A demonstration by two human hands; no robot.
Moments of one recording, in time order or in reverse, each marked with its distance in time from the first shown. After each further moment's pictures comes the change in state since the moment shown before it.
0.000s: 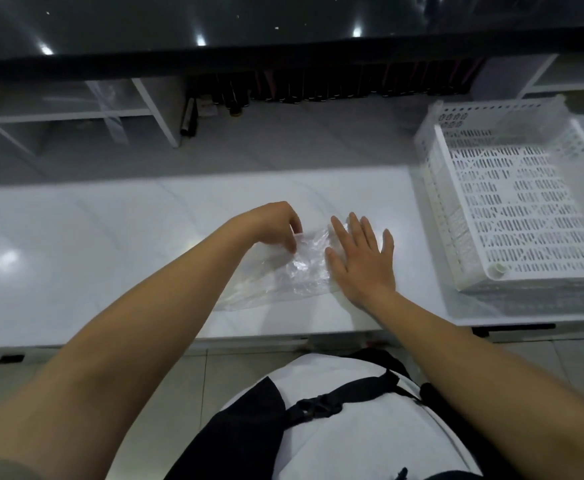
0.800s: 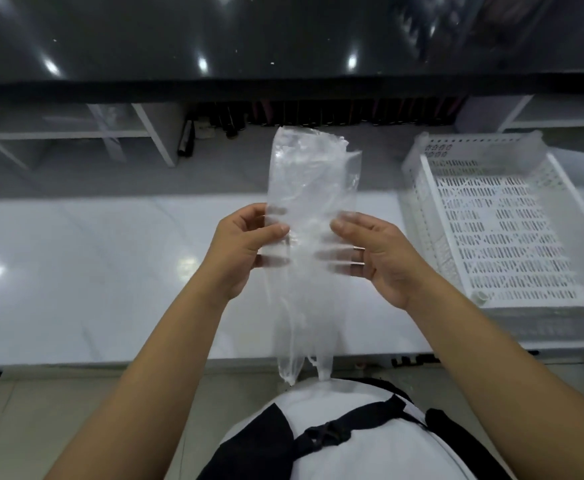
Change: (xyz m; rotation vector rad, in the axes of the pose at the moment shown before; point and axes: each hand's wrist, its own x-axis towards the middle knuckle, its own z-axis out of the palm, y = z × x) left_hand -0.087 0.016 0.008 -1.349 0.390 0.253; right_hand -0.011 -0.018 -0.154 1.575 -0.291 0.180
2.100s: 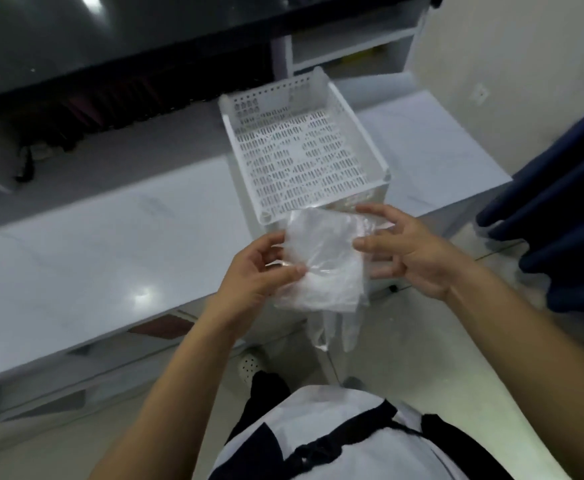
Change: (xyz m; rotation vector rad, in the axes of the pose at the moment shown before) left_hand -0.128 -0.104 0.284 0.212 -0.311 -0.110; right_hand -0.246 0.037 -0.268 0.121 0.217 0.023
